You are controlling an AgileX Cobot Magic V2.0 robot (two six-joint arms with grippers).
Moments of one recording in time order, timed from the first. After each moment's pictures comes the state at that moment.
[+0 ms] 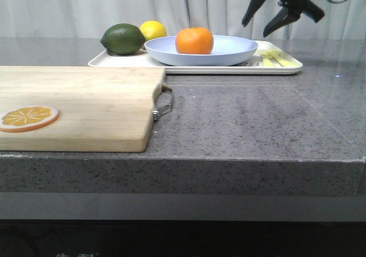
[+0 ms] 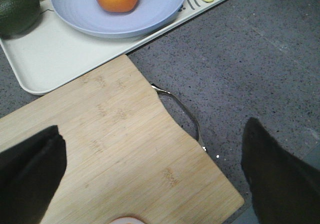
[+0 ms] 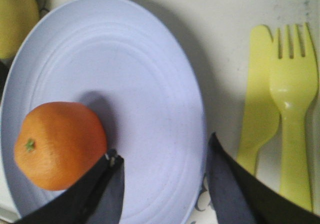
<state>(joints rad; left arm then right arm) -0.66 1.13 -1.06 0.00 0.63 0.04 0.04 2.31 -2.44 0.47 1.17 0.16</state>
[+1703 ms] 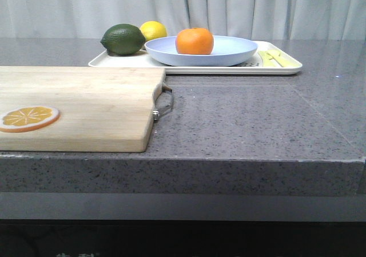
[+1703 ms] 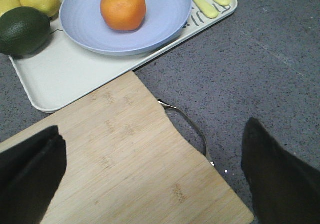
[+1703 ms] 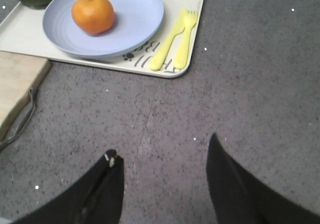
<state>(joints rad) -0.66 1.13 -1.06 0.04 0.58 0.04 0.11 0.80 -0.95 0.12 0.77 -0.03</state>
